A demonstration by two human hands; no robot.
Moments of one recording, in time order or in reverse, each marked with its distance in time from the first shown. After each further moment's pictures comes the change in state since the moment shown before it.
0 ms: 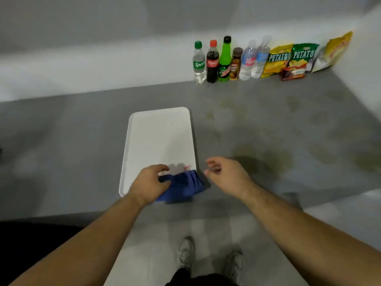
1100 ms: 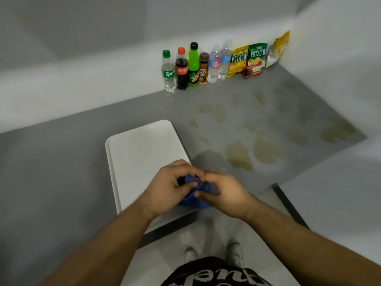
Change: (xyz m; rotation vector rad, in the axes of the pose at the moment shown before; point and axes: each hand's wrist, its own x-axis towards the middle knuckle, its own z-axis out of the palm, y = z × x) left_hand 0.036 0.060 -0.061 -0.326 -0.328 0.710; right_hand -0.021 -0.067 0.022 0.155 0.049 -0.135
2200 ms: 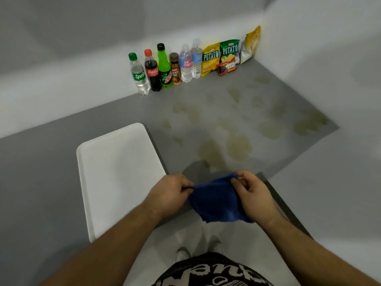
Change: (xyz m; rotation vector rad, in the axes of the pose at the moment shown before) left_hand 0.045 0.006 0.096 0.446 -0.185 -0.224; right_hand -0.097 0.081 -0.078 0.116 0.487 0.410
